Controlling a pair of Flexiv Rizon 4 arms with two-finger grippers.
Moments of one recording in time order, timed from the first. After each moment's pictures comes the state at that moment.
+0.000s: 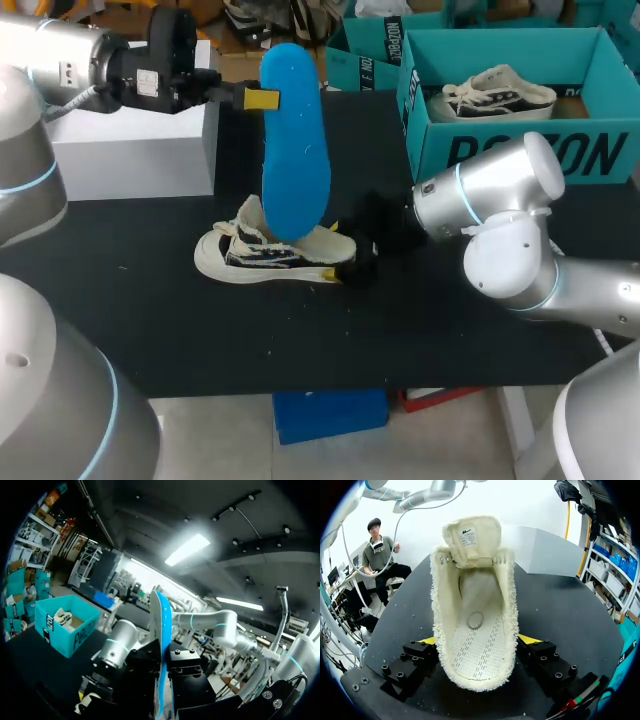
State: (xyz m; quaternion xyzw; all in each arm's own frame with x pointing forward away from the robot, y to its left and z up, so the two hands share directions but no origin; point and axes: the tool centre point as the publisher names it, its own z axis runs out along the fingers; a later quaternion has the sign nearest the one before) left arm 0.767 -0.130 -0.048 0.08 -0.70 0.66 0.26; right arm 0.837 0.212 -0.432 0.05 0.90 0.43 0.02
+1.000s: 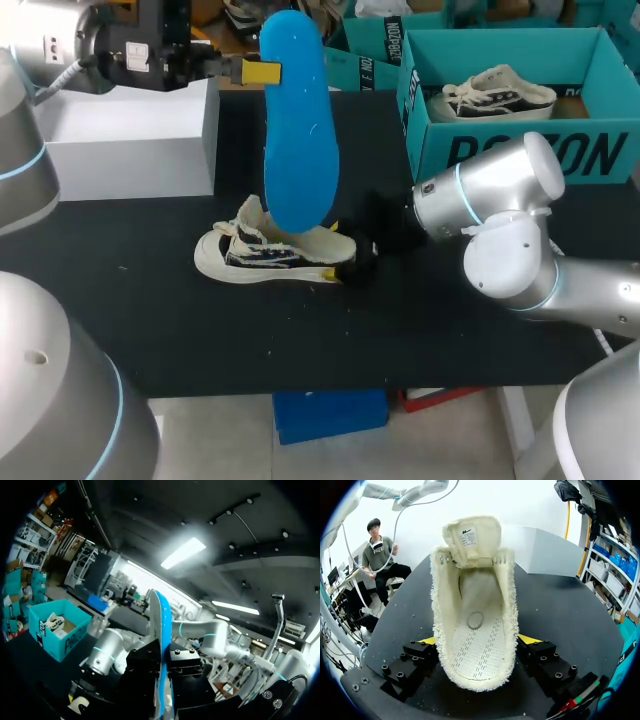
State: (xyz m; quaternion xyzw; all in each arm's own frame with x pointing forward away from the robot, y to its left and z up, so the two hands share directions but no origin) left arm 0.740 -0.135 0.002 0.08 -0.69 0.67 0.28; right arm 0.837 0.212 -0.432 0.05 0.90 0.43 0.02
